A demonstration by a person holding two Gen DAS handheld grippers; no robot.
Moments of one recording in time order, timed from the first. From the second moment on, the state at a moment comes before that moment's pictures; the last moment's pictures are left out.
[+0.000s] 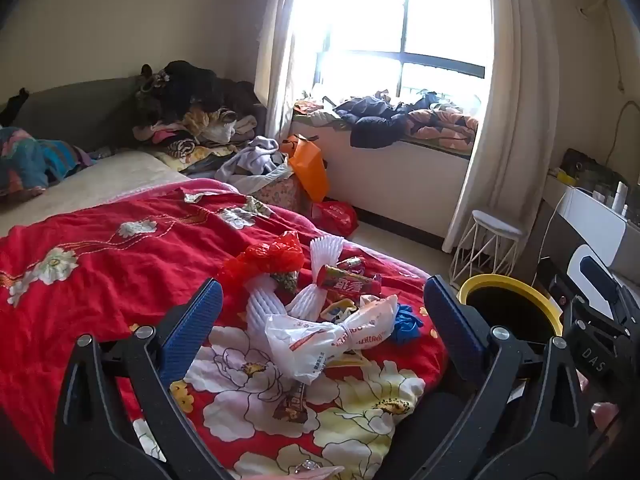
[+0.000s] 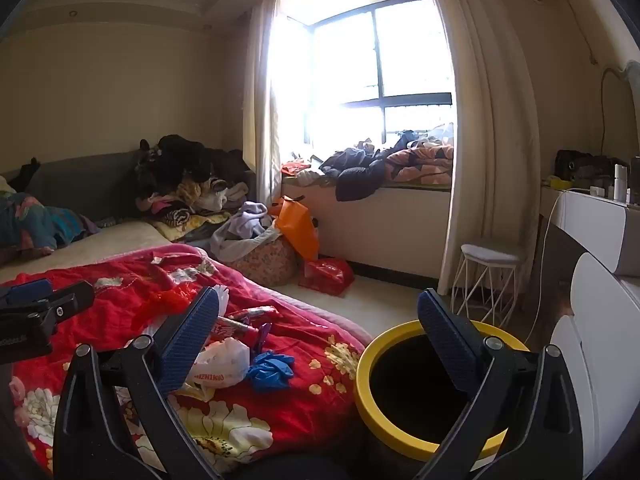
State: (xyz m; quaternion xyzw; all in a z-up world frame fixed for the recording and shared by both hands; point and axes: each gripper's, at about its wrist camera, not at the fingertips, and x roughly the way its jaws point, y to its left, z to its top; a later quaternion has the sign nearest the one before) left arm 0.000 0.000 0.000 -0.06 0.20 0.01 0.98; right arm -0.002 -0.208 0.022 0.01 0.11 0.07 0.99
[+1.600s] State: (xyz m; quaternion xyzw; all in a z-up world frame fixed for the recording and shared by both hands) left arm -0.004 -0.003 0.008 -0.05 0.18 0.01 0.98; right arm -0.005 -0.212 0.025 0.00 0.11 0.06 0.99
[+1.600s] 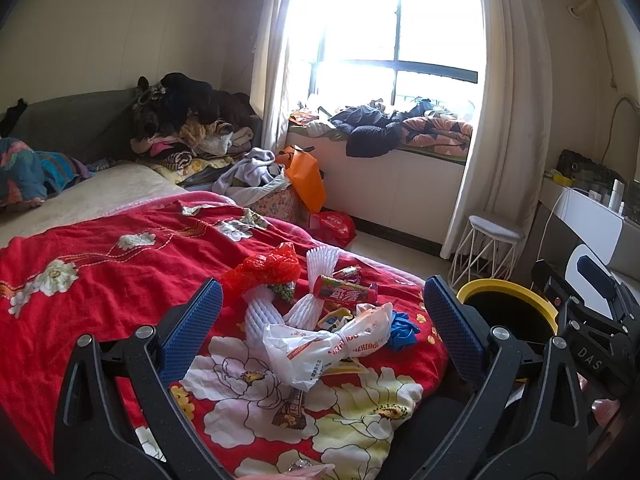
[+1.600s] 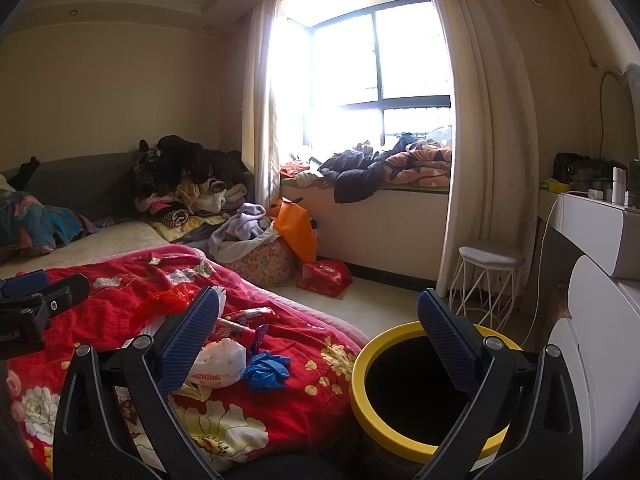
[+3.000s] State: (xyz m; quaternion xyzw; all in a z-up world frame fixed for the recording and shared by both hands) left arm 0.040 0.095 -0.029 -0.11 0.26 0.04 0.96; right arm 0.097 -0.174 -0.007 0.02 0.23 0.10 0.97
